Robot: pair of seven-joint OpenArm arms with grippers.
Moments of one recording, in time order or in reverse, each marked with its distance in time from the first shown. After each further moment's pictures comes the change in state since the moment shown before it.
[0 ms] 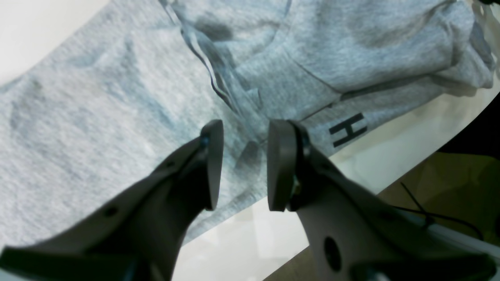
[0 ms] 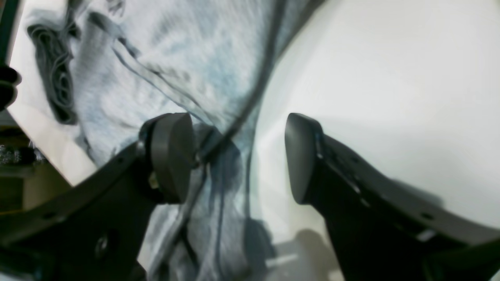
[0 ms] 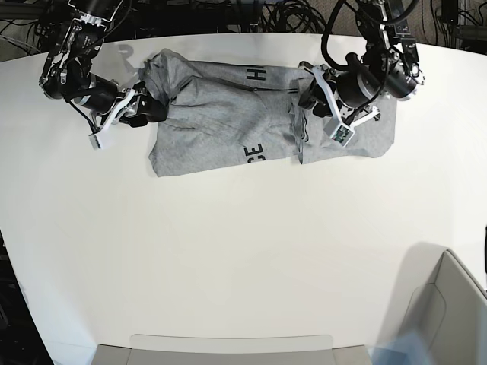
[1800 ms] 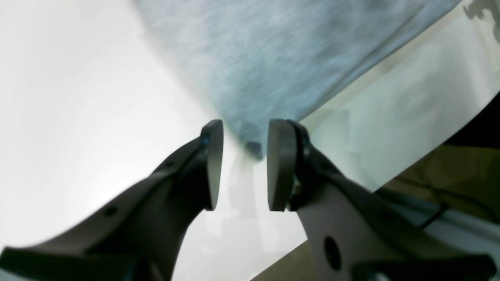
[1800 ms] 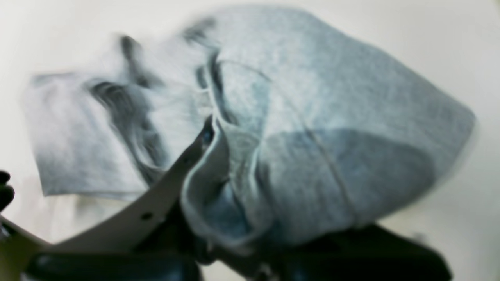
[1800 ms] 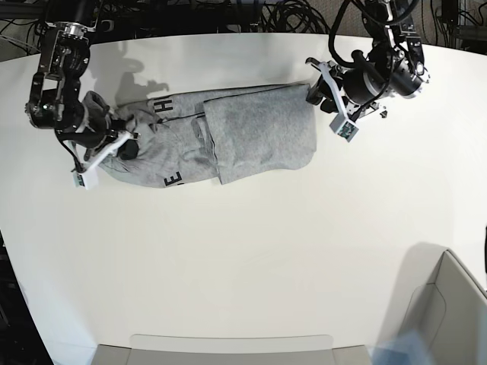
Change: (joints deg) left arm 1.4 -2.8 -0.5 0.0 -0.2 0.0 -0.1; right arm 2.1 9.5 -18.4 23.1 -13.0 -41.4 2.0
